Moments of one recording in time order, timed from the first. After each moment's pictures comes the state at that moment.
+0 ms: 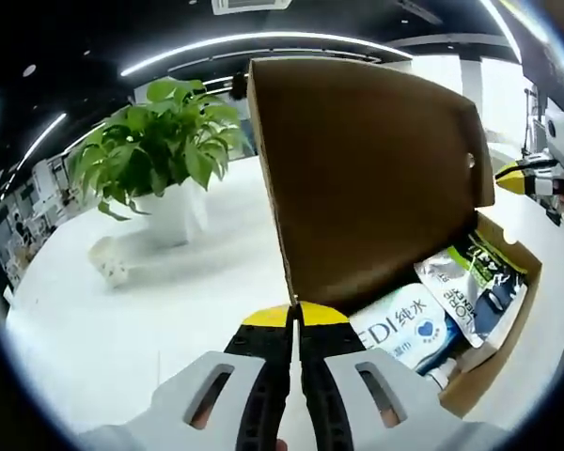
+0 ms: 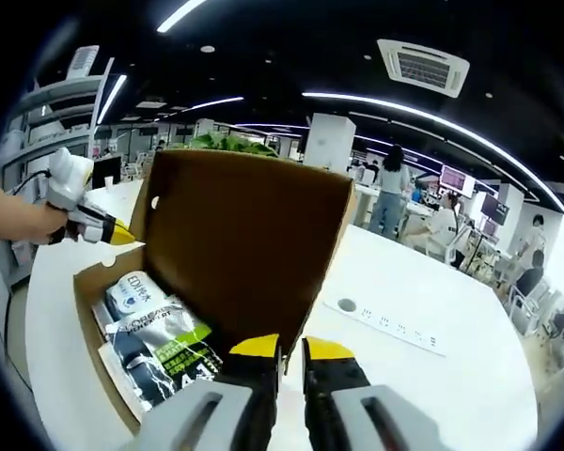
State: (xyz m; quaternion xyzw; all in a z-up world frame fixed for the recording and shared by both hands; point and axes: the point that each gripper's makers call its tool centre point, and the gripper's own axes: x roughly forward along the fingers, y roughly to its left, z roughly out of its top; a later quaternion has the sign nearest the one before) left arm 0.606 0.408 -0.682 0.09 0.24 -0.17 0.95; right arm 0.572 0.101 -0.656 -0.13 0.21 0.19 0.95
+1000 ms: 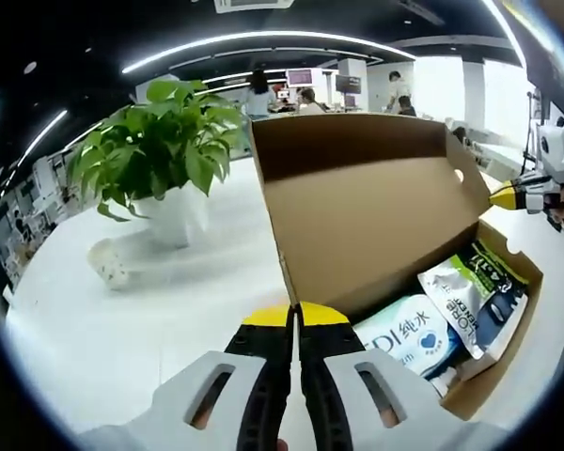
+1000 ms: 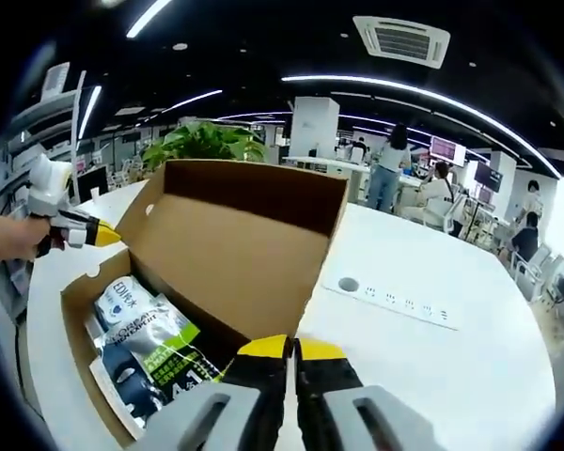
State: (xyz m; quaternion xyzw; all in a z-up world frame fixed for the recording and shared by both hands) left arm 0.616 0.405 -0.675 0.08 0.25 -0.17 0.95; right arm 0.591 0.096 -0.672 -0.07 0.25 0.16 0.95
